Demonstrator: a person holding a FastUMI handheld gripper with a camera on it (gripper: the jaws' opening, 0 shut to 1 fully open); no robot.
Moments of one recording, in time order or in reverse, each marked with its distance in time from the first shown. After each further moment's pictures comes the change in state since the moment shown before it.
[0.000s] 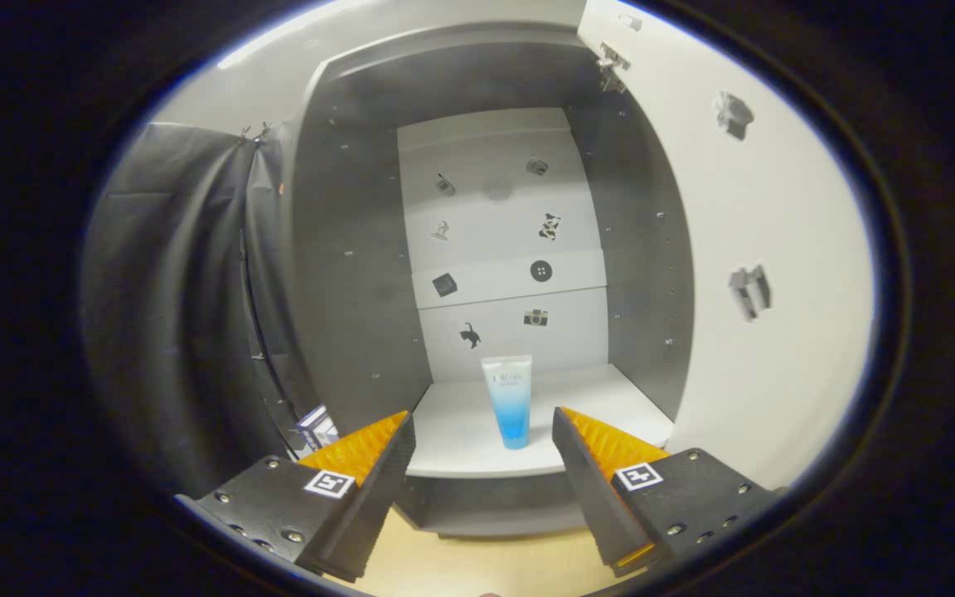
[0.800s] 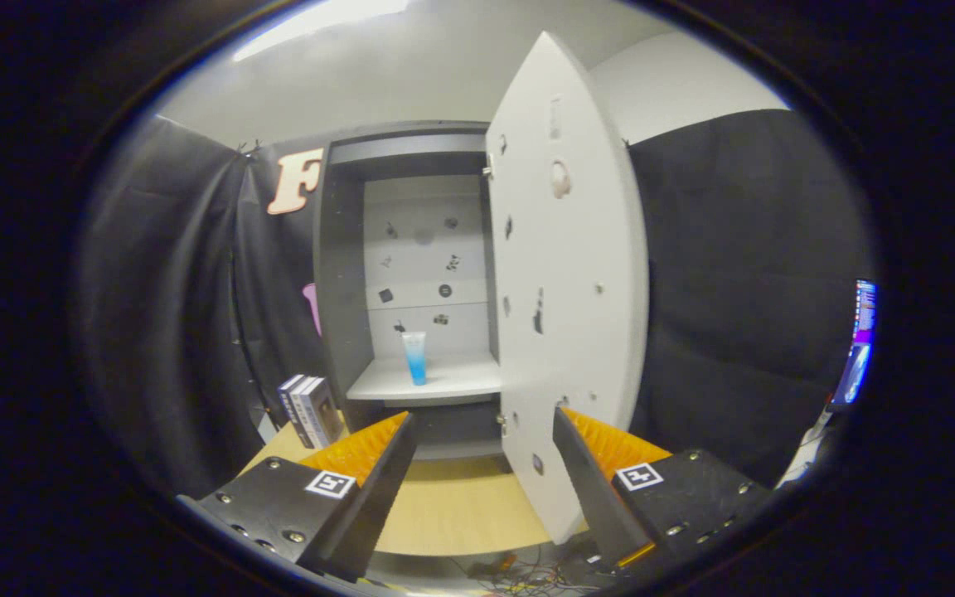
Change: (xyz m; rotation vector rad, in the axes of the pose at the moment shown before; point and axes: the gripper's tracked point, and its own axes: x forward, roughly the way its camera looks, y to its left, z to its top) arm -0.290 -0.124 0.009 -0.042 -0.074 -0.287
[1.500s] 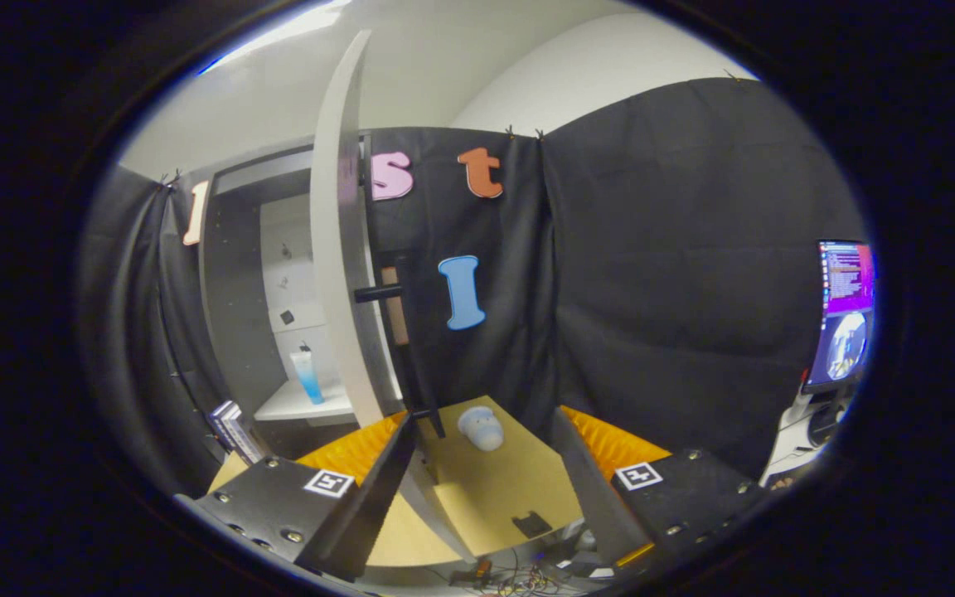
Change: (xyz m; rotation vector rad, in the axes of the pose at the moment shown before) arm 0.041 -0.136 0.003 0.082 -0.007 -0.159
